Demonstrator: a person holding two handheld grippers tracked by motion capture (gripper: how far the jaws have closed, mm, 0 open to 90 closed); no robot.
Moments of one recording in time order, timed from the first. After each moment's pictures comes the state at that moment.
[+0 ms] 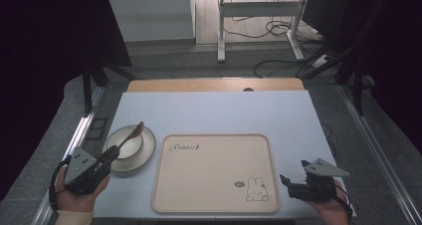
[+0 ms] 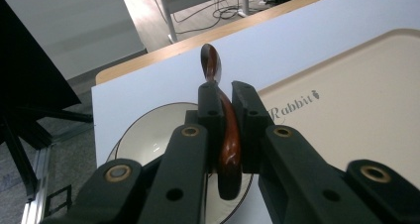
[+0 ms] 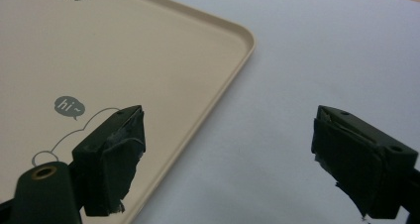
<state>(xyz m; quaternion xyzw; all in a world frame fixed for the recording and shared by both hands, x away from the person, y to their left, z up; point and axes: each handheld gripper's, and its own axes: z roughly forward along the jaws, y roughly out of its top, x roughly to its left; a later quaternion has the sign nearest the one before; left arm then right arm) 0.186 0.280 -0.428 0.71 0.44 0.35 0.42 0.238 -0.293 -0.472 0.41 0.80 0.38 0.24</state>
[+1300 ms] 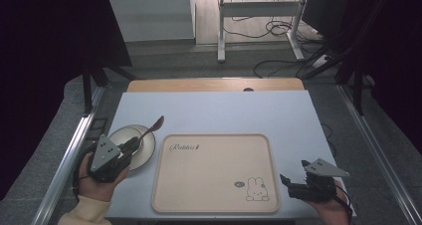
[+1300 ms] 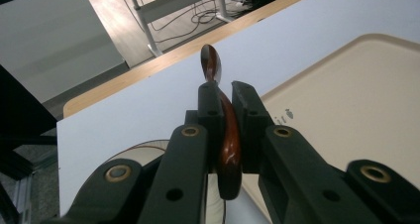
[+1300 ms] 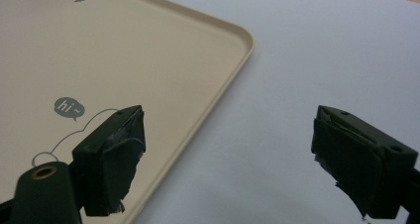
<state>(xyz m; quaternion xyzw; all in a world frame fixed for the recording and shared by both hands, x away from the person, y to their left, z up) 0.215 0.238 -0.417 0.74 0.39 0.34 0.43 0.237 -0.293 -0.472 0.41 0.79 0.38 0.24</state>
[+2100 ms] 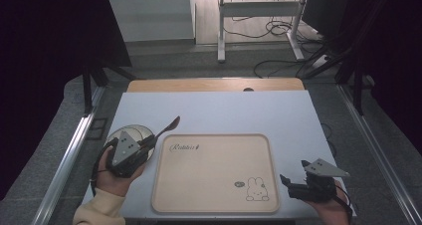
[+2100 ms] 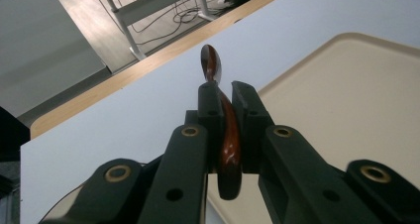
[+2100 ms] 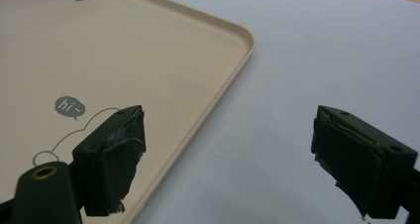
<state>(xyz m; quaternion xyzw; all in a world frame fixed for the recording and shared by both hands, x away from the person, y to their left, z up) 0.230 0.206 -0.416 0.77 0.36 0.32 0.42 0.237 -0.293 -0.472 0.41 0.79 0.38 0.24</state>
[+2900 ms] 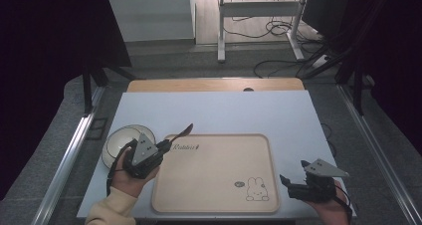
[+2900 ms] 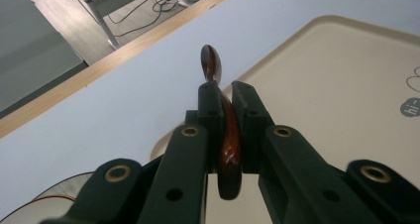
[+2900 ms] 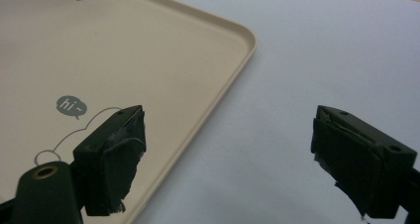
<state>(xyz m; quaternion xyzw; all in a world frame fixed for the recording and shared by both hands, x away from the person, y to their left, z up) 0.240 0.177 -0.433 0.79 0.34 0.30 0.40 0.237 -0.292 -0.472 0.40 0.80 0.38 0.24</state>
